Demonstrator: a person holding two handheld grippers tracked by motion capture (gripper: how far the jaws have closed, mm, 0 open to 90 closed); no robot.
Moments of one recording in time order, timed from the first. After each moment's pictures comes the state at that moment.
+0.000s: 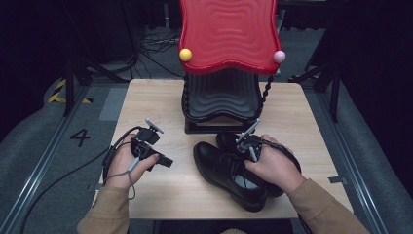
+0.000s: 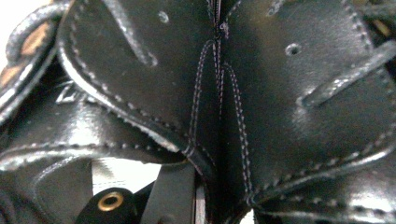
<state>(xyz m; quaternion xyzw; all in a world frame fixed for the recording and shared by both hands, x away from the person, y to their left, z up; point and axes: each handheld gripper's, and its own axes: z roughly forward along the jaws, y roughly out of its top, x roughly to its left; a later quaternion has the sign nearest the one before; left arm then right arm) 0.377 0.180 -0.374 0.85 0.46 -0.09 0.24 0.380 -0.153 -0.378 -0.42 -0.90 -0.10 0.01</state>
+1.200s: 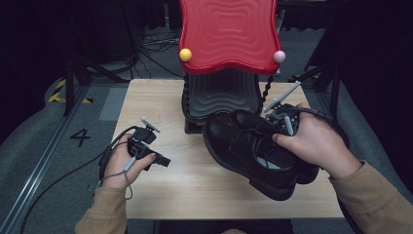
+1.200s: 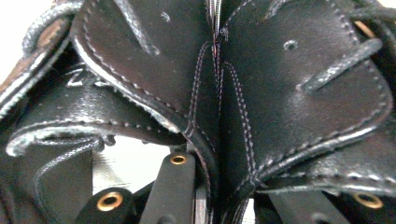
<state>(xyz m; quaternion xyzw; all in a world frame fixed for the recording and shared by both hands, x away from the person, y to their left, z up) 0.377 0.189 -0.372 0.85 0.46 -0.09 0.24 0.367 -0.189 -0.239 -0.43 -0.89 -0.14 0.01</state>
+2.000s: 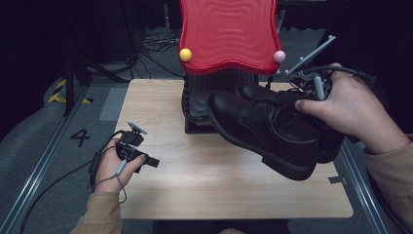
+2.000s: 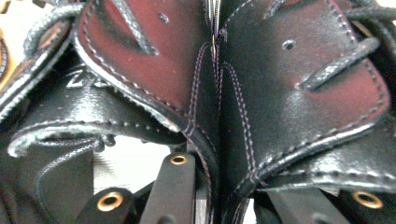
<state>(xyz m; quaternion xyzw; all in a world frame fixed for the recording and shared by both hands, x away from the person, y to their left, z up) 0.368 0.219 -0.382 0.81 0.53 -0.07 0.24 0.375 -0.206 -0.150 -0.43 -0.89 -0.18 0.02</state>
